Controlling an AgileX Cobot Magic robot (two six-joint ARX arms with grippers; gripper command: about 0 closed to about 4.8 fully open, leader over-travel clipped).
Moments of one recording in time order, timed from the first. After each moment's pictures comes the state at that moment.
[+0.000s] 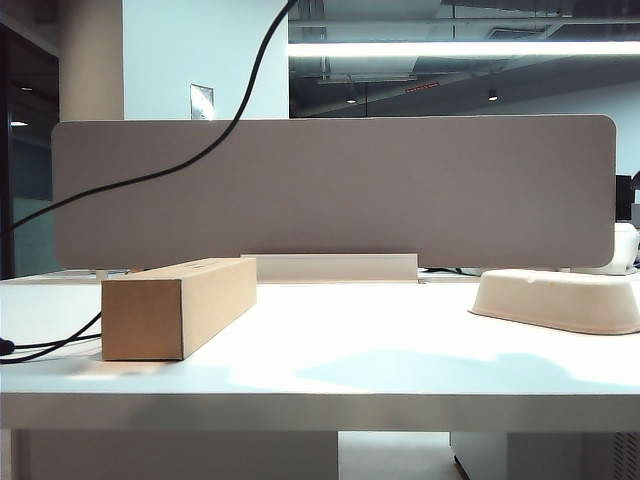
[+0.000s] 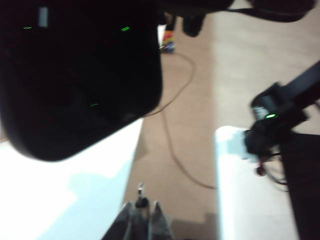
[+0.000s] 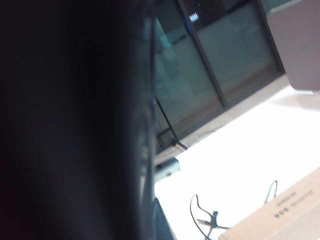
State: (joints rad) left arm -0.66 1.33 1.25 -0.49 0.81 0.32; right arm 0.24 1.01 0.72 0.58 -0.90 0.66
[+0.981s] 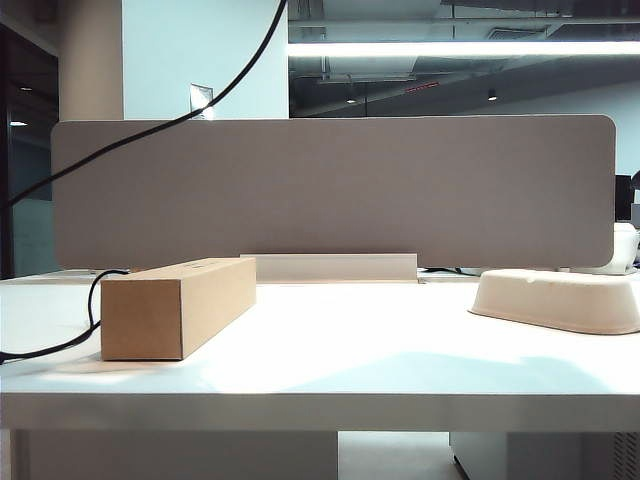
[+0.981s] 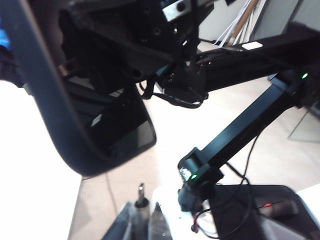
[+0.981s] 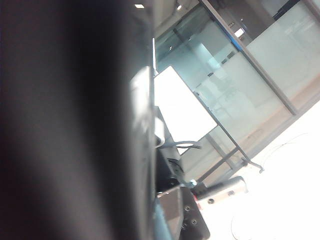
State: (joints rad) left arm -0.66 1.31 1.25 -0.21 1.08 0.05; right arm 0.24 0.97 0.72 0.85 -0.91 1.19
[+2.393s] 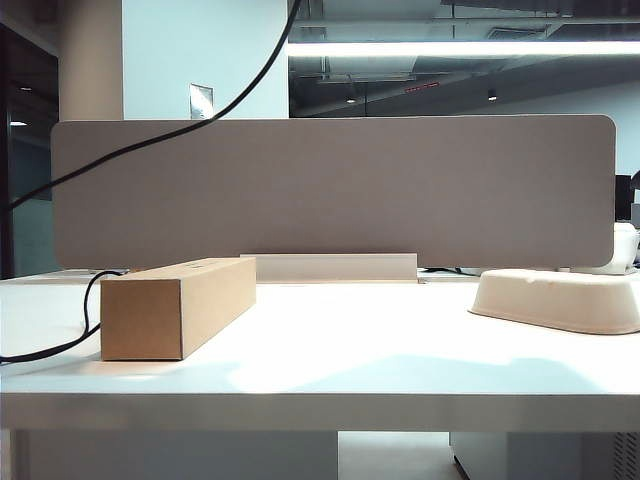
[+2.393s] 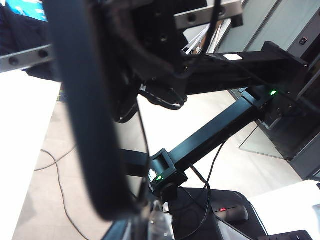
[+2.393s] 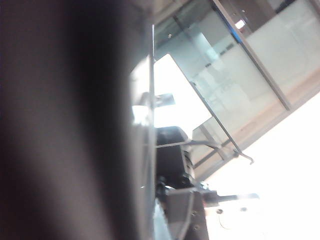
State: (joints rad) left arm -0.66 1.38 1.25 -0.15 1.19 -0.13; right arm 0.24 0.97 0.72 0.81 -0.95 1.10
